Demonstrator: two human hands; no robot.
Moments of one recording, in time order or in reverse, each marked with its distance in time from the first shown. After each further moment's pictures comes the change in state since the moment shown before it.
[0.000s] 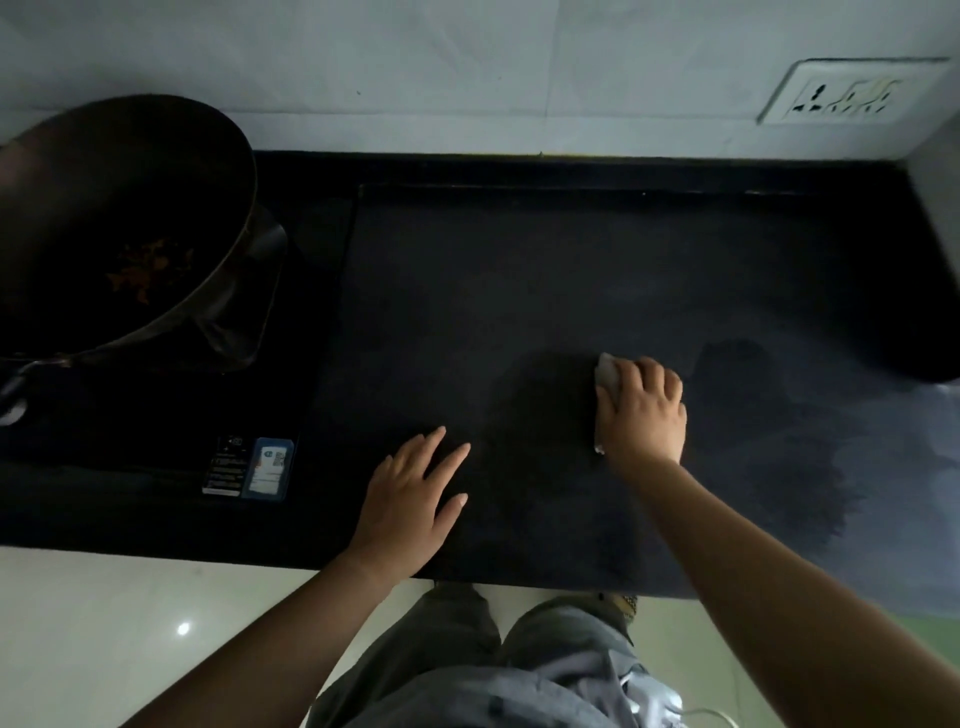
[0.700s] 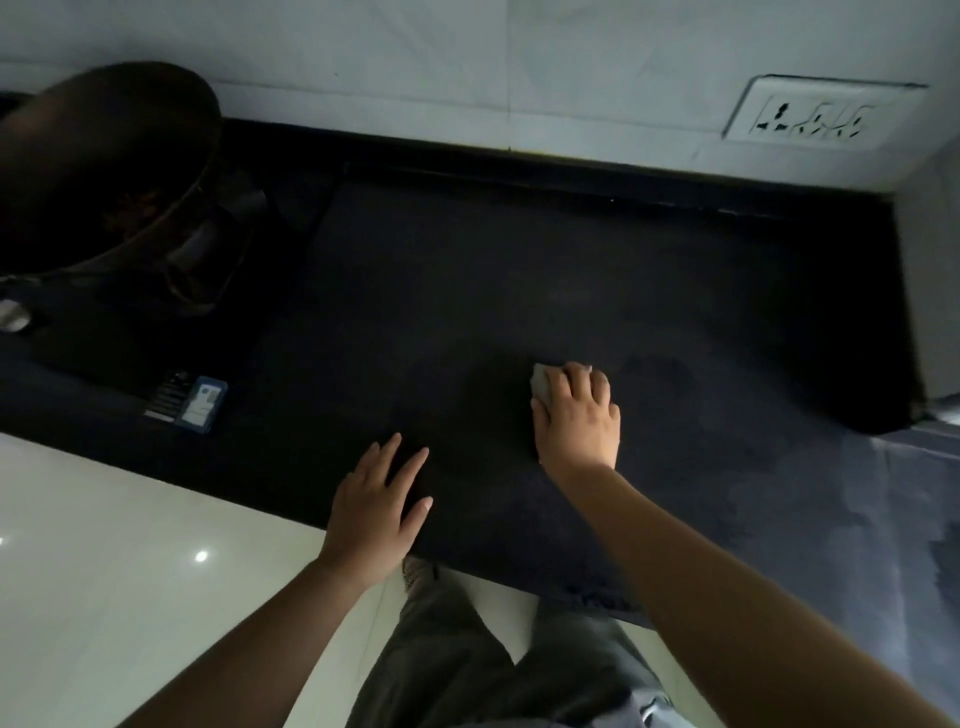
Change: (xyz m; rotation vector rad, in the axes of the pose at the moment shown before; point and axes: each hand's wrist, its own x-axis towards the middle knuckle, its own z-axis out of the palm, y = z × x) left_hand -0.010 0.118 0.033 -0.044 0.026 -0.326; right_hand 0.016 0.060 -0.025 0.005 -0.148 -0.331
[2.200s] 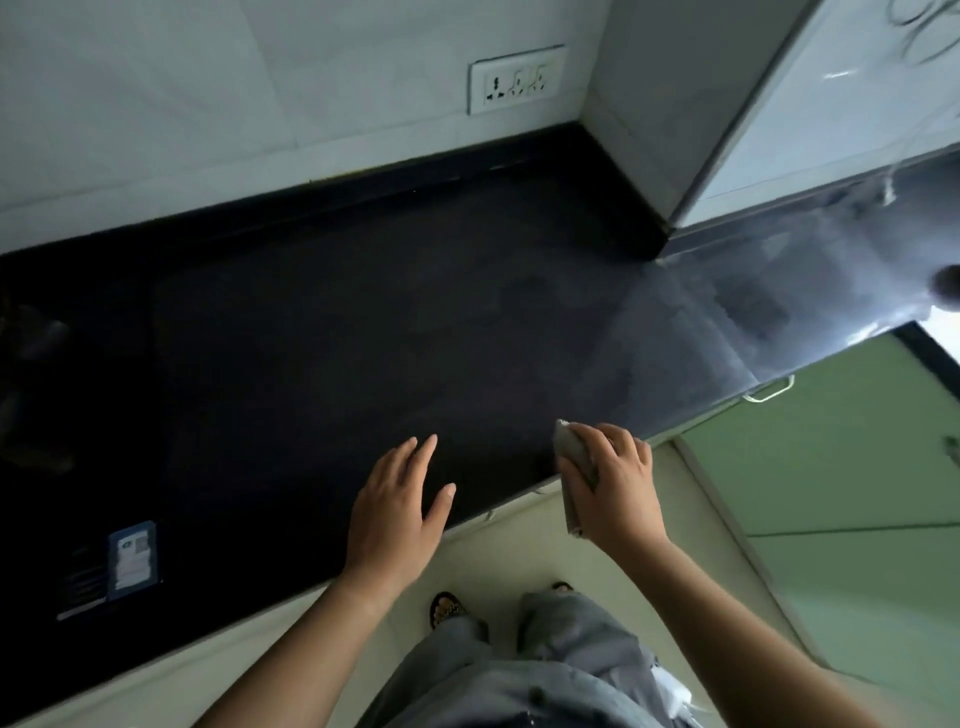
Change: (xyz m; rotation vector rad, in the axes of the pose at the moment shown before) left_hand -0.008 -0.026 -0.037 -0.213 -0.105 0.536; right_hand -0.210 -0.057 -0.003 0.232 0.353 0.551
